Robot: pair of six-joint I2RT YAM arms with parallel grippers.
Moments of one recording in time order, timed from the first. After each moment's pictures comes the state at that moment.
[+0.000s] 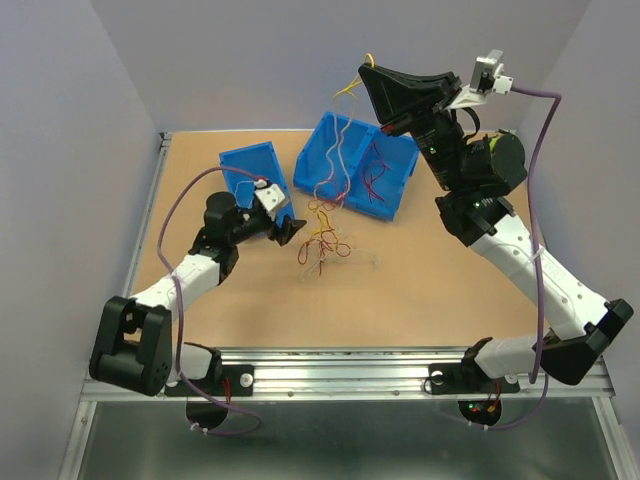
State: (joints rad) left arm -0.32 1.32 0.66 0.45 0.65 0.27; right arm 0.69 1.35 1.55 0.56 -0.06 0.38
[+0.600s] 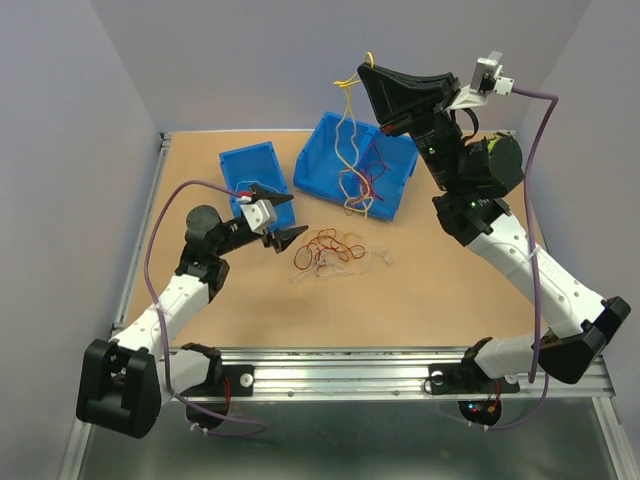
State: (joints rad) left arm -0.29 1.08 0.58 0.59 0.84 0.21; right arm 0.69 1.35 1.53 0.62 -0.06 0.43
